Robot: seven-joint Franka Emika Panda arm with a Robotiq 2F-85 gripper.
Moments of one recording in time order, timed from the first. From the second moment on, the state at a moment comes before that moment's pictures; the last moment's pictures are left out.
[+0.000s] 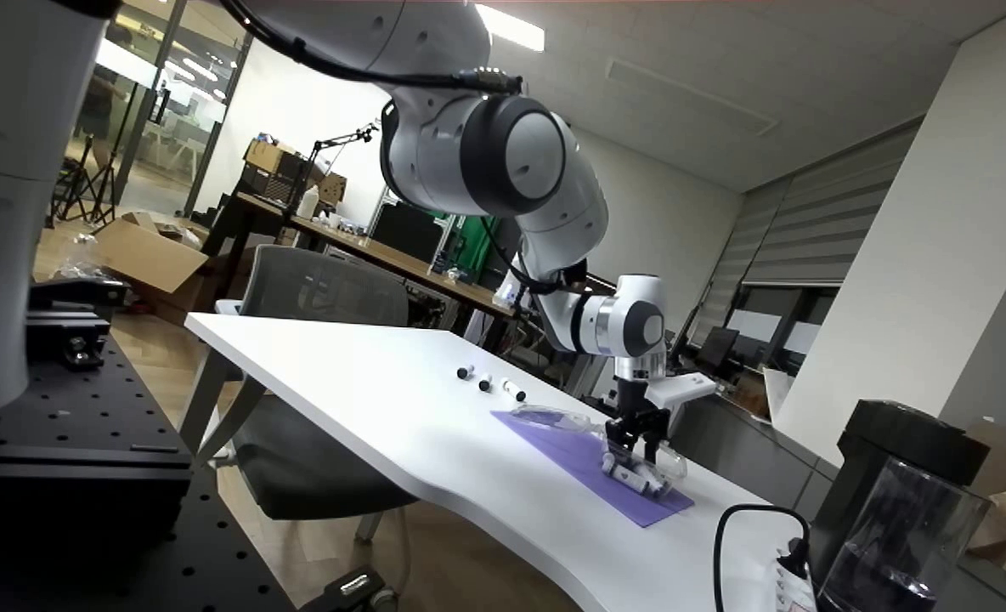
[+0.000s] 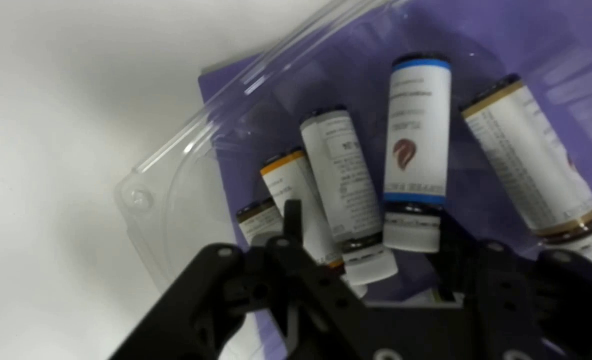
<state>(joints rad) -0.19 1.47 -0.13 -0.56 -0.20 2.38 -1.23</state>
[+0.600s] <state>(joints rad) -0.18 1.47 -0.14 -0.56 -0.22 2.41 -1.19</state>
